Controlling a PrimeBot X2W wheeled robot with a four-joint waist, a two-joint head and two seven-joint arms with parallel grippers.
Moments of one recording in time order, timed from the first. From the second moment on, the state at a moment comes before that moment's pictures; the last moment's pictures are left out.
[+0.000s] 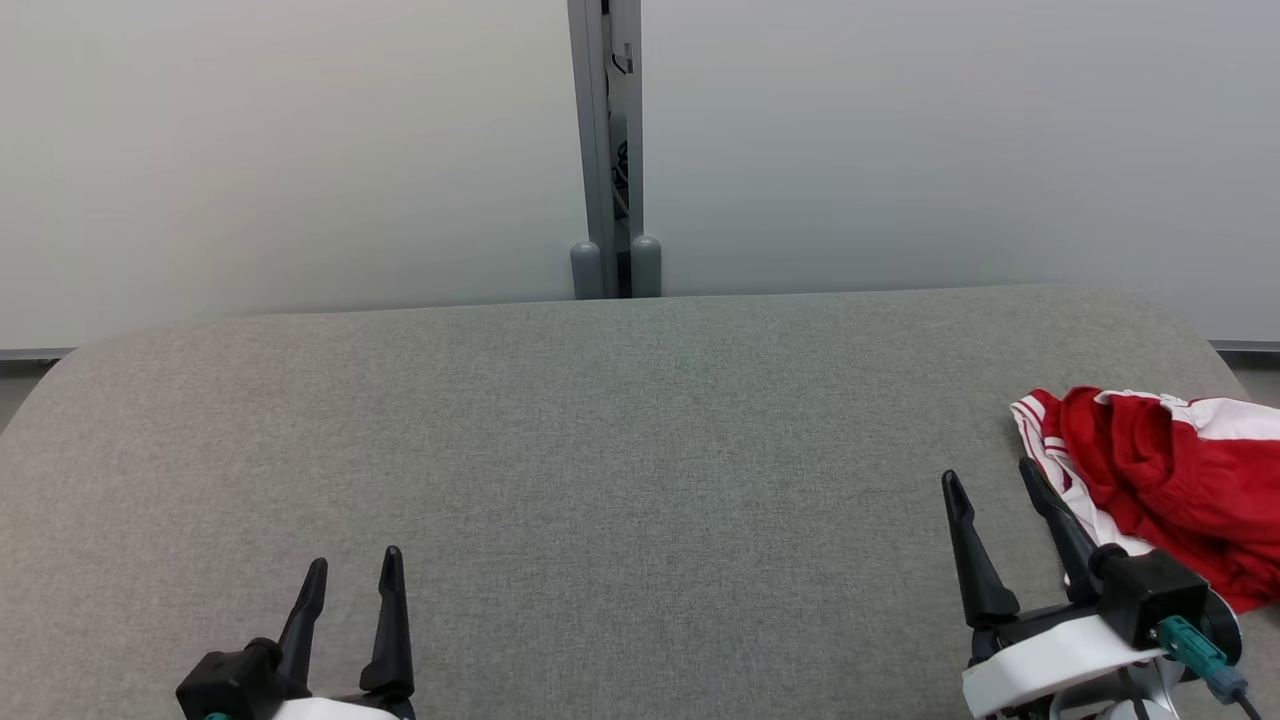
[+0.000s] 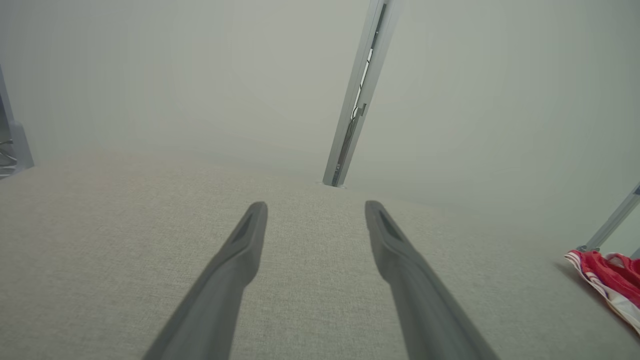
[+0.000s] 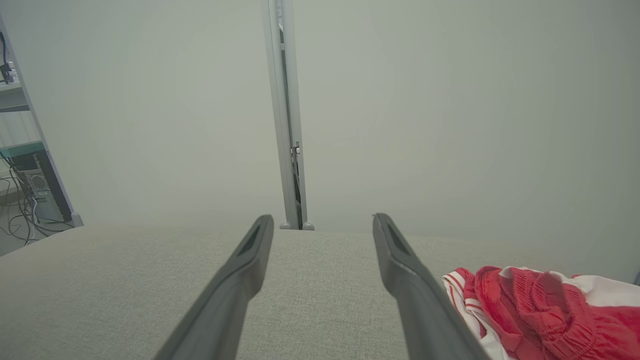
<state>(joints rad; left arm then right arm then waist) 0.06 0.05 -0.09 0.23 -0.37 0.02 -0.26 -0.07 -0.05 0.09 0.24 0.15 0.13 -0.26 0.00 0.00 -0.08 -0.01</state>
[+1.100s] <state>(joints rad) 0.09 0.04 -0.05 0.28 -0.66 -0.02 -0.19 -0.03 -0.04 0.05 0.27 0.43 0.13 -0.17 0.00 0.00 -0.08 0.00</state>
